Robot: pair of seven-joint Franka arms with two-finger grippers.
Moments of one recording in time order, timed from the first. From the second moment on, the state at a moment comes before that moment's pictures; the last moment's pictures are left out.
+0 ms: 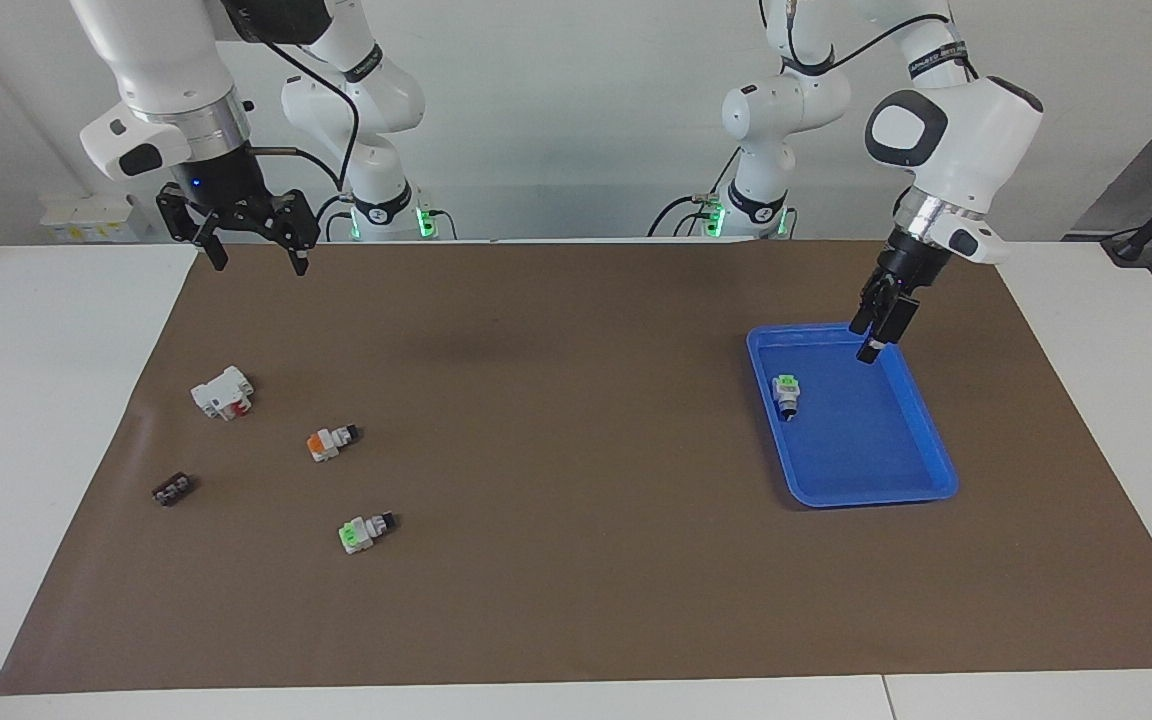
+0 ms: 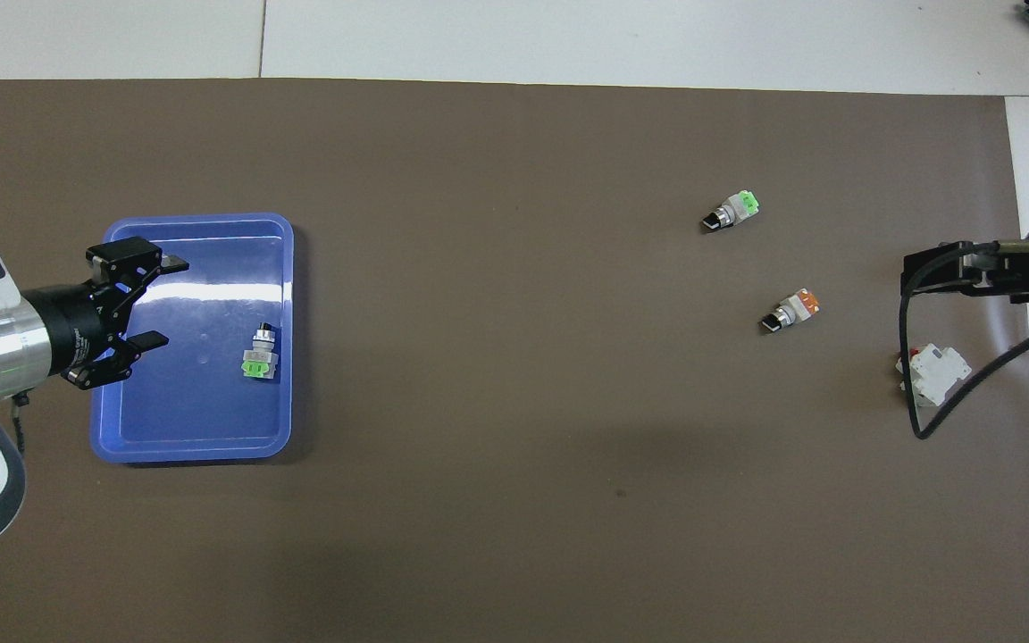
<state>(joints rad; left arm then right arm) 0.21 -0.23 -0.27 -2.28 -0.52 2.39 -0.69 0.03 -0.05 0.03 -1.60 -0.04 1.60 0.15</state>
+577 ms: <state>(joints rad) 0.02 -0.19 -0.09 -2.15 -0.44 2.39 -0.11 0.02 -0.05 0.03 -1.60 0.01 1.56 0.17</state>
